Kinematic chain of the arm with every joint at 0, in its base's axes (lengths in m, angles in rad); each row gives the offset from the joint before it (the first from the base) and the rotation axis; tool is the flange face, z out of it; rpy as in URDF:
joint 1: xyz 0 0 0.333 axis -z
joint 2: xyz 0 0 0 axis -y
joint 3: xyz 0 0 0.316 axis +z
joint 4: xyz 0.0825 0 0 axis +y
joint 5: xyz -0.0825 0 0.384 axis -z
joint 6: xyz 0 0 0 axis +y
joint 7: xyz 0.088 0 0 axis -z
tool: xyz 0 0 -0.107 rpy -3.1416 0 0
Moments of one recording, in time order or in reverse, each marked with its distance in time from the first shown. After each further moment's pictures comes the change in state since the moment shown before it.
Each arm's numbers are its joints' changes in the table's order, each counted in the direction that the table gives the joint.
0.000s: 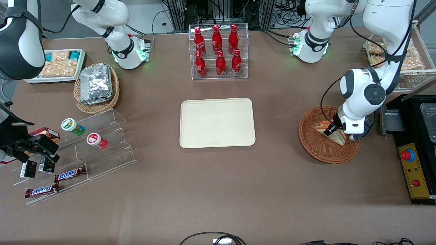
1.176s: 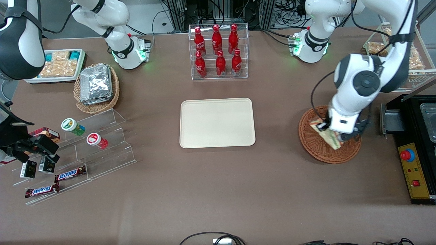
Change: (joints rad) arm 0.019 0.121 -0.223 -0.278 -0.098 0.397 0.002
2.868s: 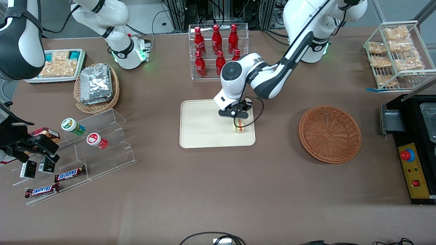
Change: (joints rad) arm 0.454 -0.396 -0.170 -0.206 -0.115 -0.063 -0.071
